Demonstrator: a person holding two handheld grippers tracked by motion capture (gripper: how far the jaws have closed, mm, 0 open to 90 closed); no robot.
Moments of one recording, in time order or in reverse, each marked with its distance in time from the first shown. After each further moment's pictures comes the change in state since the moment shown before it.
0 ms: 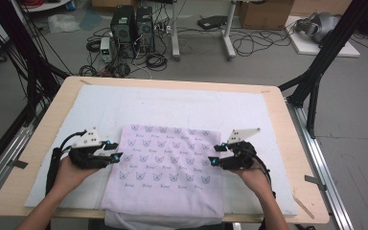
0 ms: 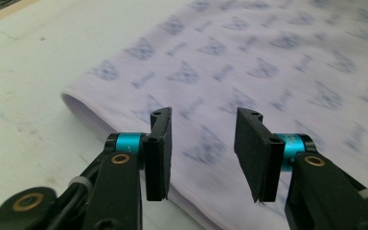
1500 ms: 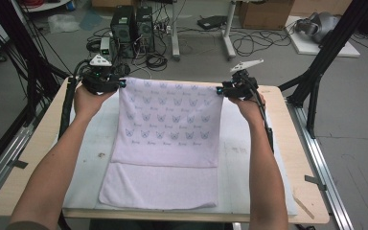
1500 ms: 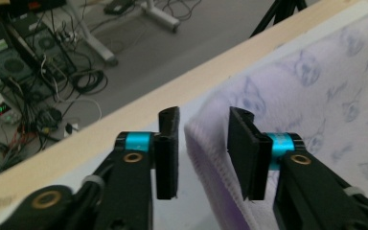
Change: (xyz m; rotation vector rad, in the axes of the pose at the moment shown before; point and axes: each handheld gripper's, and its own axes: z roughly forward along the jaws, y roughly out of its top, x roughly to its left) left arm 0.124 0.115 0.029 -0.038 0.302 -0.115; right arm -0.125 0.127 -0.006 -0.029 -0.282 0.062
